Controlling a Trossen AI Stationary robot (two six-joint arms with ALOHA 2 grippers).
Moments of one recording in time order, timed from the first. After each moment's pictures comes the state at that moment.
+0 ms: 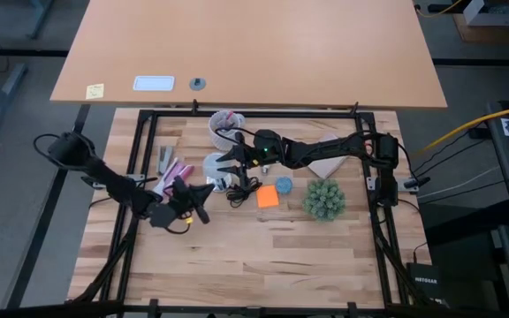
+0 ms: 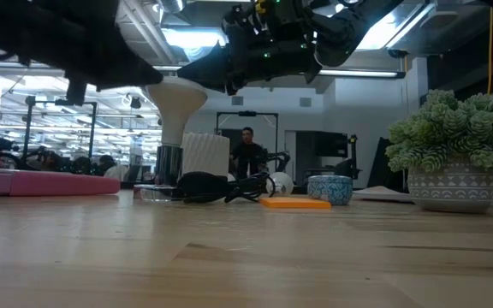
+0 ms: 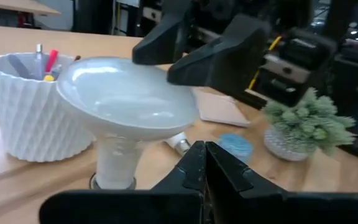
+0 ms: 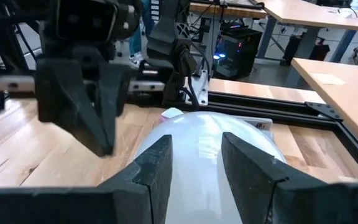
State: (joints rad) left arm -0.54 1.35 0.36 0.72 -1.20 -0.52; right arm -0.17 1.96 1.26 0.46 -0.30 -0.16
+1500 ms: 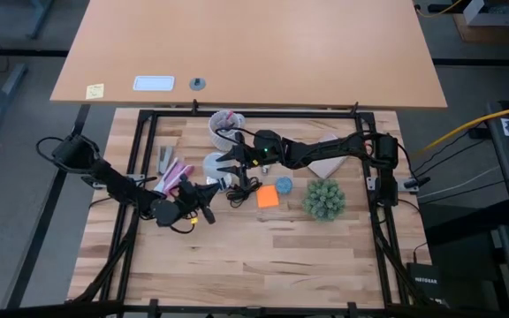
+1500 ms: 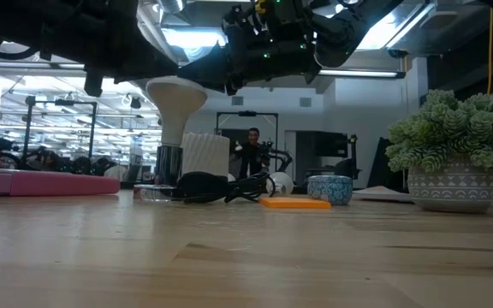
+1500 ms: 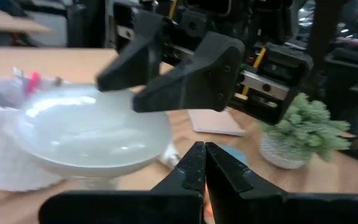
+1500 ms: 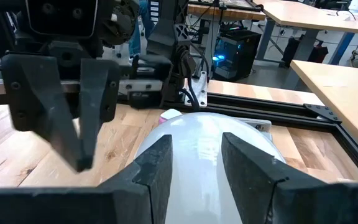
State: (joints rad) left arm -0.49 1.42 0.41 0.86 -1.14 -0.36; right arm -0.17 1.96 1.26 0.48 -0.30 -0.16
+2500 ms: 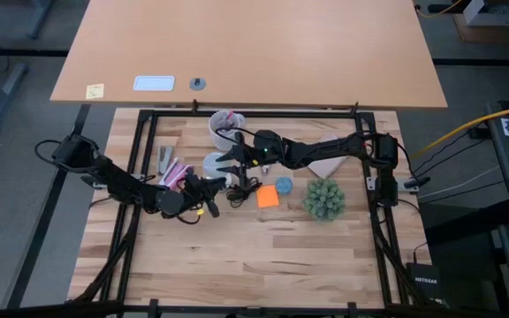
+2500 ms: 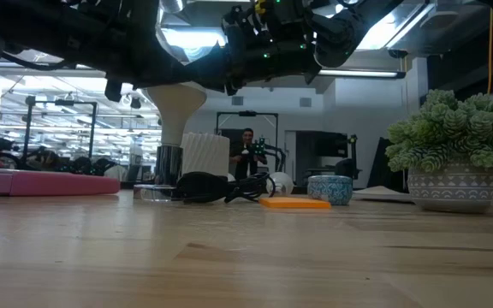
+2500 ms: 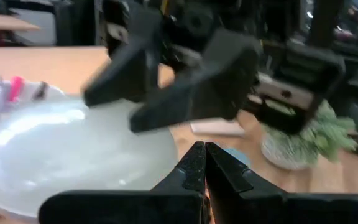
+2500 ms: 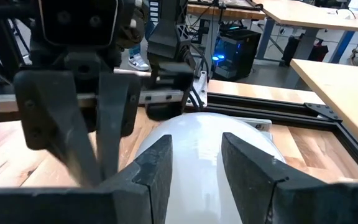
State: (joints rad) left arm -0.38 1.42 0.41 0.89 -1.00 -0.30; right arm -0.17 1.96 1.26 0.48 -0.30 -0.15
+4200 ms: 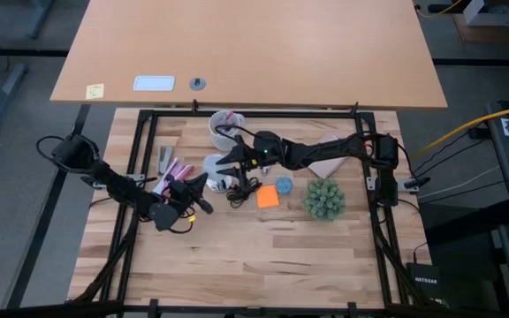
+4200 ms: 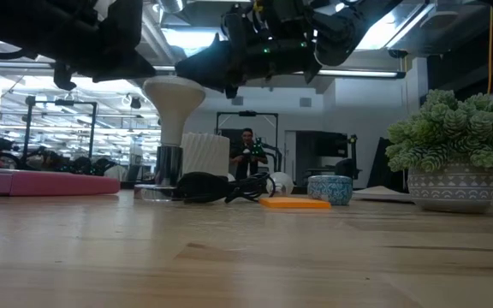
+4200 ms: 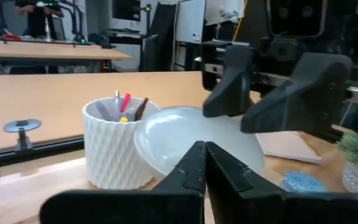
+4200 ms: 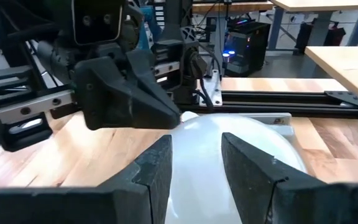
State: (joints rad) left arm -0.53 1.41 0.41 0.82 -1.50 -0.34; right arm -0.15 1.96 1.26 0.47 -0.33 -0.03
